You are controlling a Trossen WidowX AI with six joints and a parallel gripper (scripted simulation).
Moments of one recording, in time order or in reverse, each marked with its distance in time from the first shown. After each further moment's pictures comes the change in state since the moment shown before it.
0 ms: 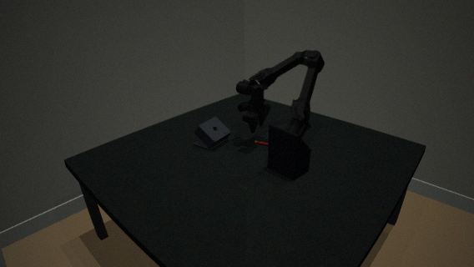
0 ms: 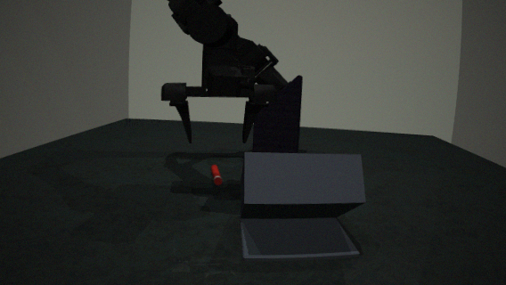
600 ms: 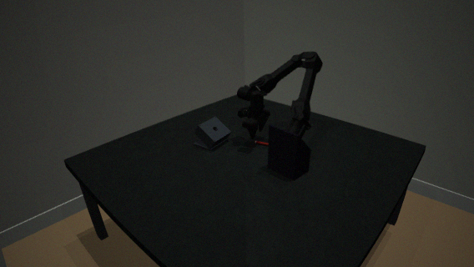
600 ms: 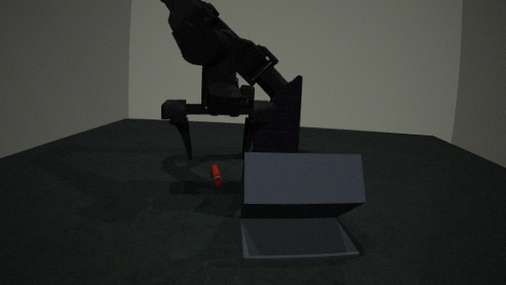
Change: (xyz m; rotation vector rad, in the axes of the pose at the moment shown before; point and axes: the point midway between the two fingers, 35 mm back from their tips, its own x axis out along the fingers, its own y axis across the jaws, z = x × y) arm 0.029 0.000 0.001 0.000 0.003 0.002
